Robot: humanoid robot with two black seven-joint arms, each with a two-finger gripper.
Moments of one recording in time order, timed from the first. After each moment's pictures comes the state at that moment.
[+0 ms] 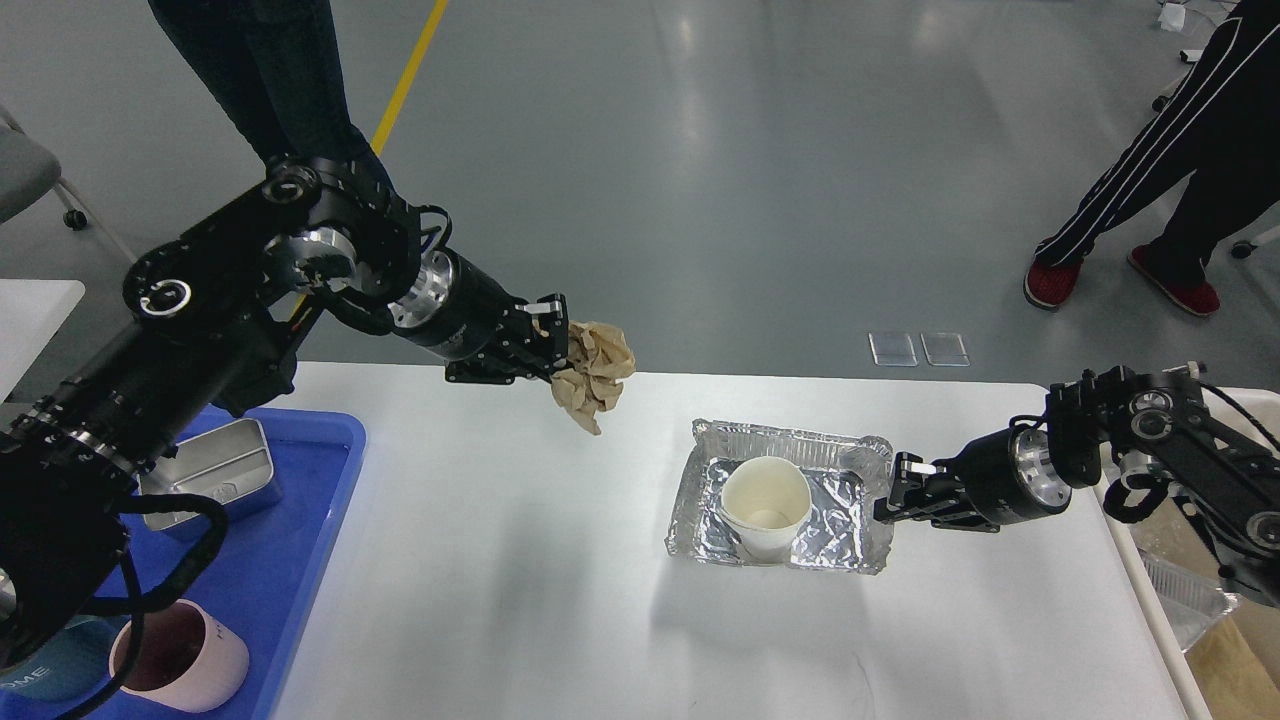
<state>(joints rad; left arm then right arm) -1.10 0.16 -0.85 -0.87 0.65 -0.96 0.96 0.58 -0.51 0.92 1.17 -1.08 0.96 -0.43</state>
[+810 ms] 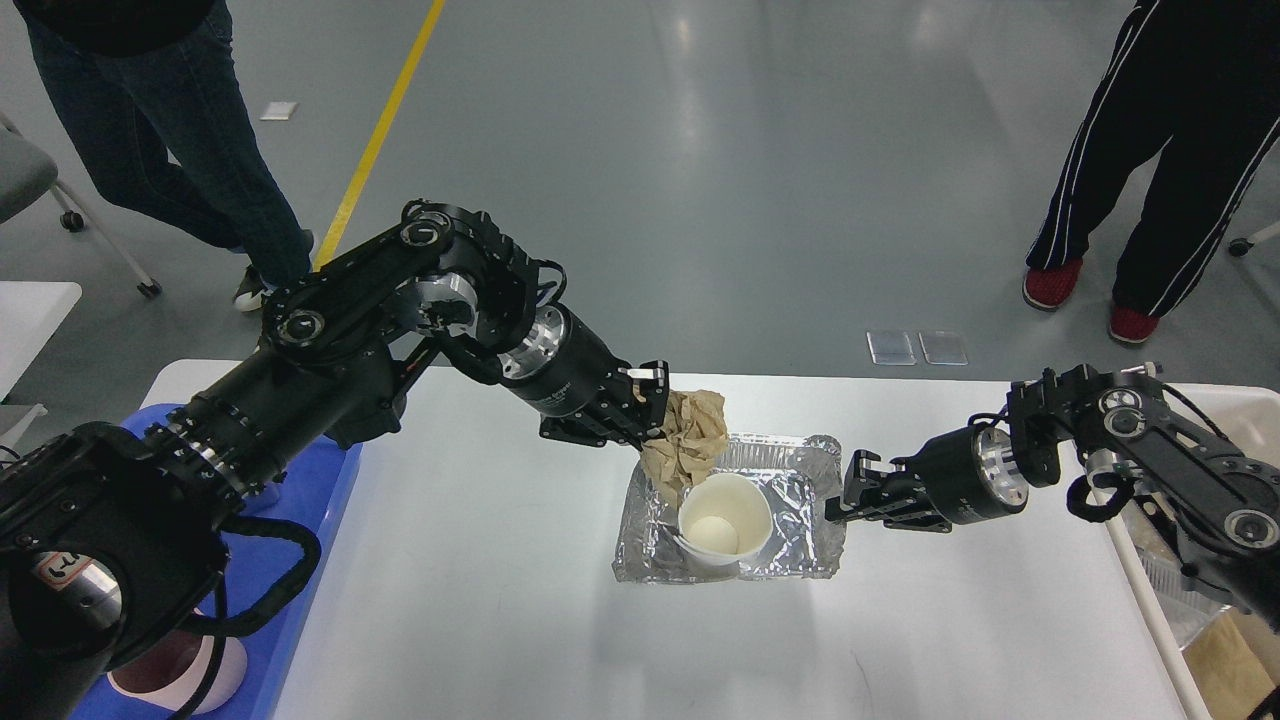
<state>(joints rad) -1.10 -0.04 -0.71 -0.81 0.63 -0.96 0.96 0.59 -0.47 0.91 1.22 -1.01 0.96 -0.43</state>
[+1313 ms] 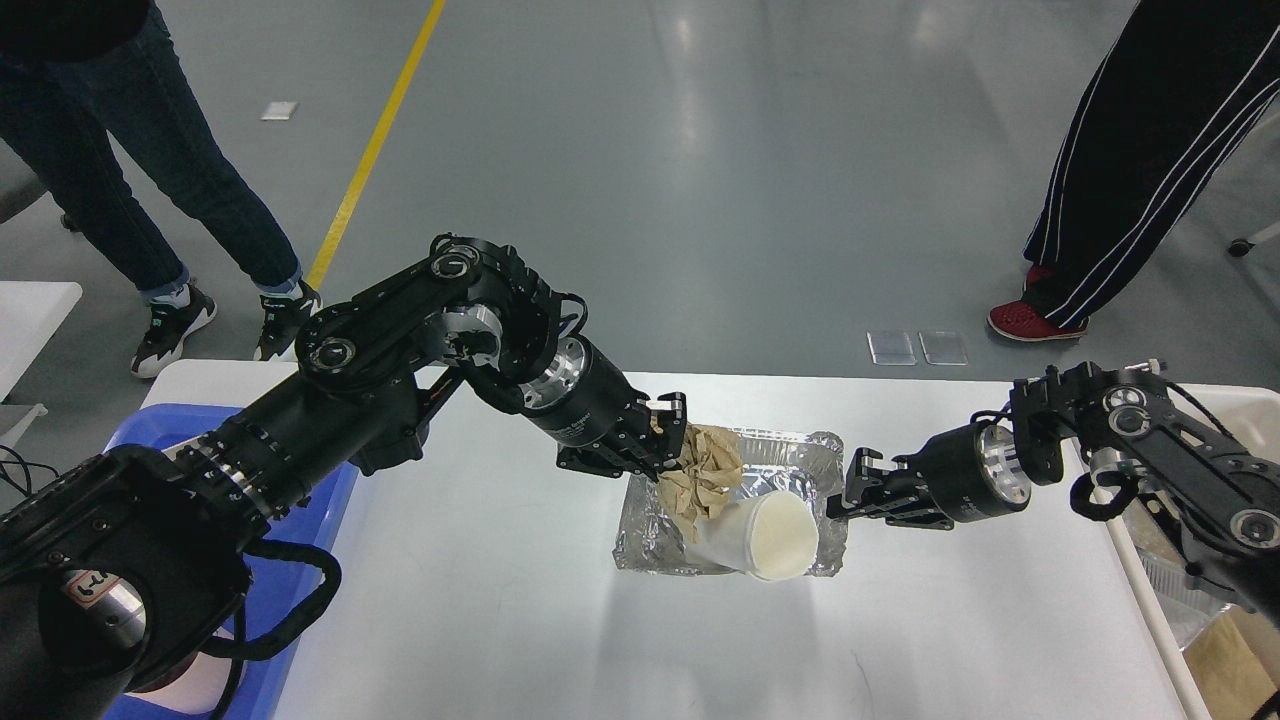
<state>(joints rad) -1.06 -0.07 -0.71 -0.80 0.64 -0.96 0.96 0.59 -0.48 0.91 1.23 -1.01 0.96 -0.43</state>
